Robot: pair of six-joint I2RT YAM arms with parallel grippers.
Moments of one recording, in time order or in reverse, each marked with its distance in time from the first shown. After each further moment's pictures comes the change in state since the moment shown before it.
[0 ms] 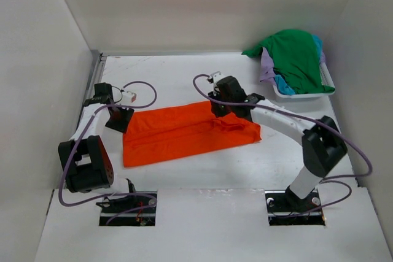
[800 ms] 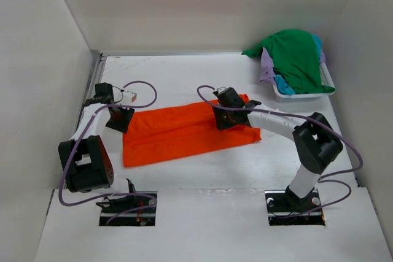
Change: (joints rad) left arm -0.005 0.003 0.000 0.002 0.003 -0.024; right arm -0.010 0.103 -0.090 -0.051 -0.014 0.146
